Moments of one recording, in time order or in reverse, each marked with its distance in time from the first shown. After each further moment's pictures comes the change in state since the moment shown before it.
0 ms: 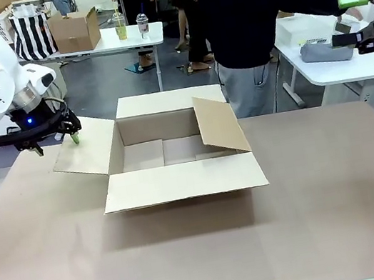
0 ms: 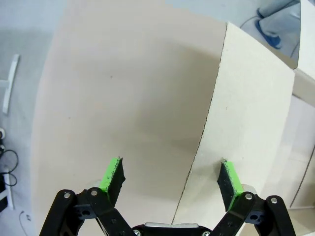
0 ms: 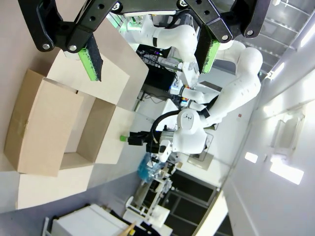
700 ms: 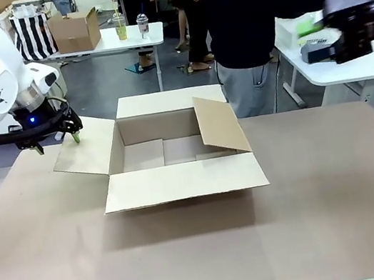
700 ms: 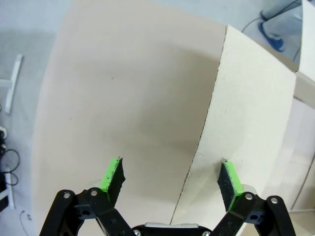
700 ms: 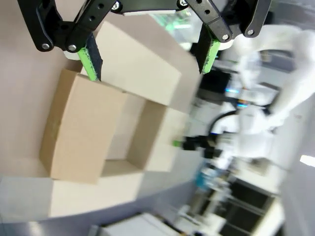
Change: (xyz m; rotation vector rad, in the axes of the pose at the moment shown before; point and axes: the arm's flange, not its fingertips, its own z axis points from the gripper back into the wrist) left arm 0.000 -0.002 -0.001 0.013 -0.004 0.002; right arm -0.004 0.011 -0.090 -0.352 0.082 0.099
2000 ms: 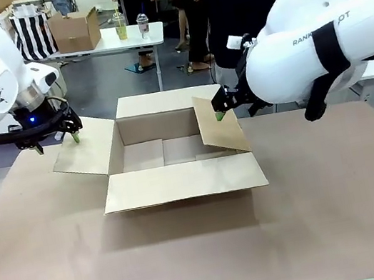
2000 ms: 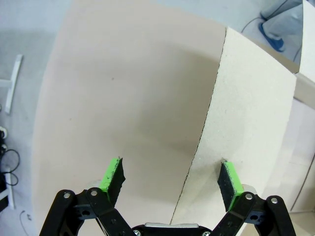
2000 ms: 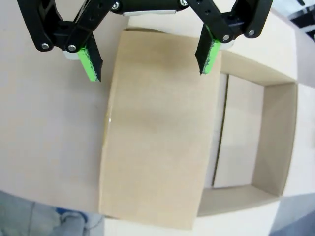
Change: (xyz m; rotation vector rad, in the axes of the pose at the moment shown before) left arm 0.002 0.000 0.000 0.000 -0.001 0.001; right arm -0.006 -0.006 -0.200 -0.622 0.205 0.094
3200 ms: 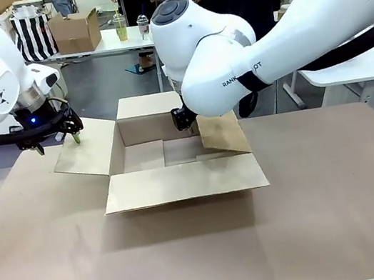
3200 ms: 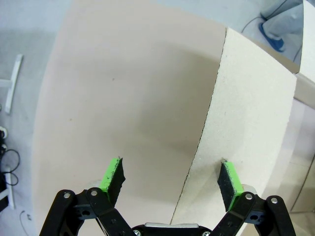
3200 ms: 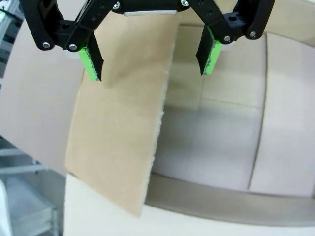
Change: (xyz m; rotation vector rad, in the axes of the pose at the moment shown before) left arm 0.000 0.000 0.000 0.000 0.000 0.000; right arm 0.052 0.114 -0.101 -0.475 0.149 0.236
